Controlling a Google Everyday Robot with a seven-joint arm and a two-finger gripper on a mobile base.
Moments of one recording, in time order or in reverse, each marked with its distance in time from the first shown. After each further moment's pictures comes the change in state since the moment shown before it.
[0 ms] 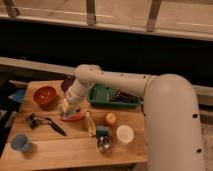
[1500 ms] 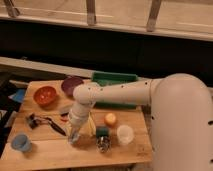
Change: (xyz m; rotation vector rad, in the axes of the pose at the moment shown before) arm 0.121 0.014 0.049 0.026 0.184 0.170
